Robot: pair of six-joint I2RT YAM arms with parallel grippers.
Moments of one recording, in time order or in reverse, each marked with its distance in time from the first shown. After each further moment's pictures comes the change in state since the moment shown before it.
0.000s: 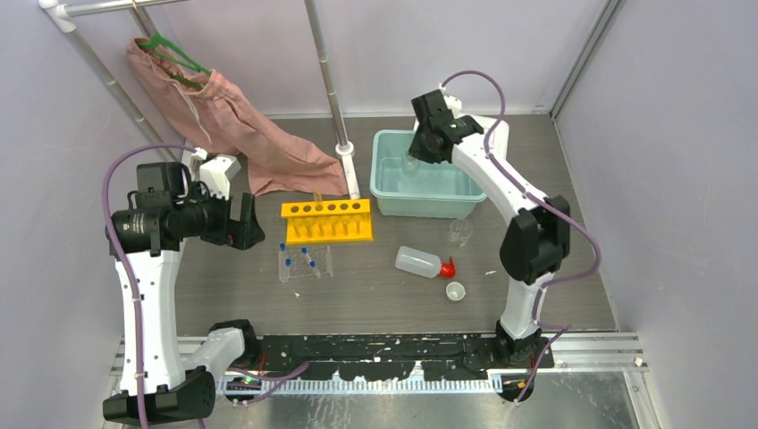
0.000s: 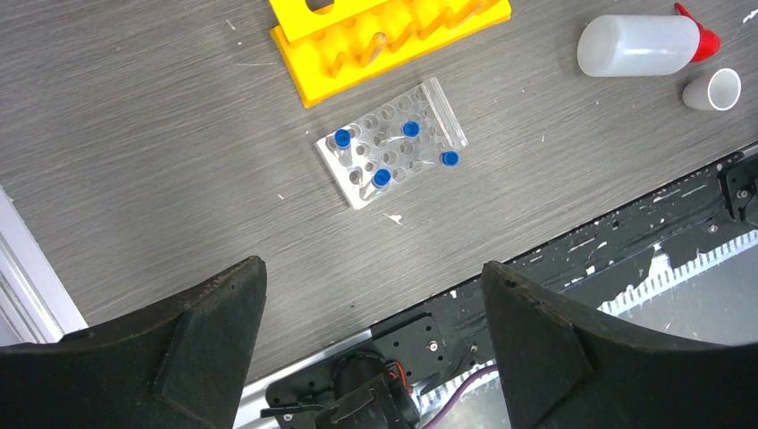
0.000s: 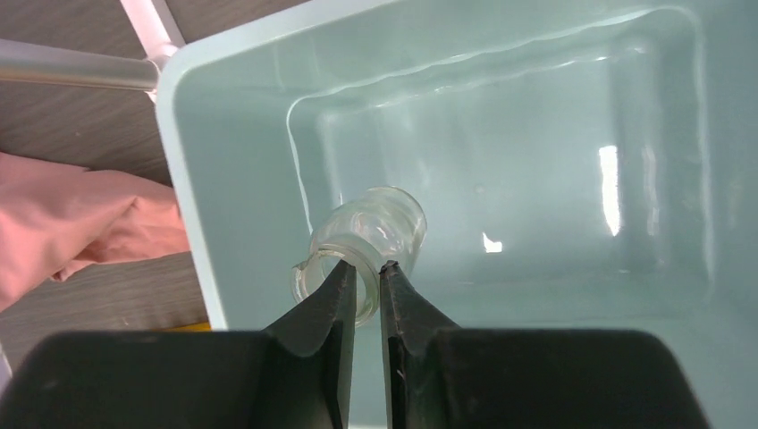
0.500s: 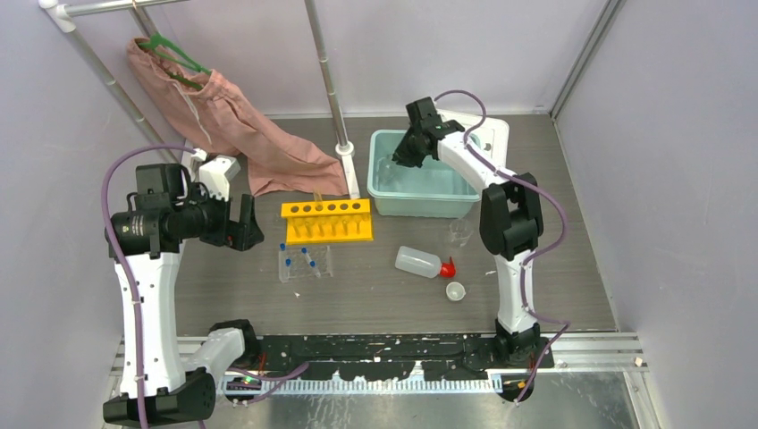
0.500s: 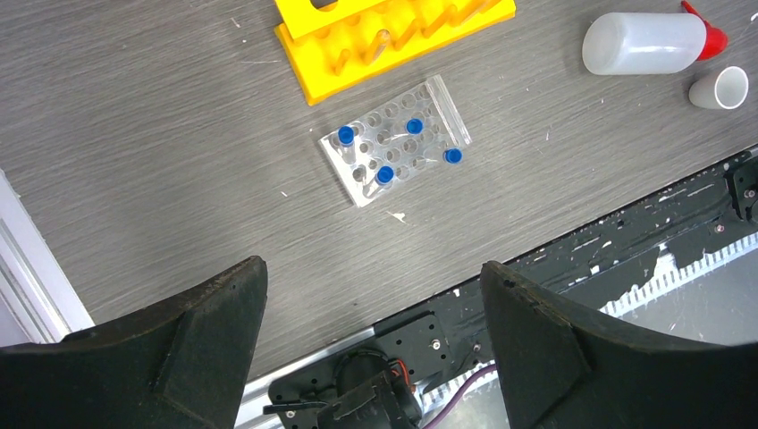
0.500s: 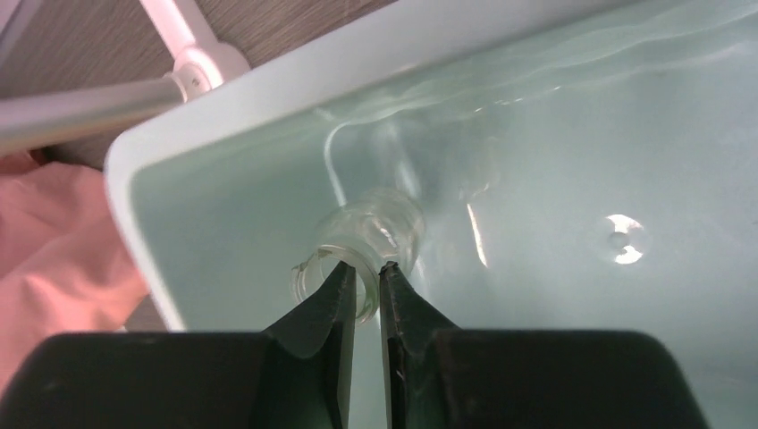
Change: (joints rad) left arm 0.000 -0.010 0.000 -0.005 -0.010 0.004; right arm -0.044 0.296 0.100 0.148 -0.248 0.159
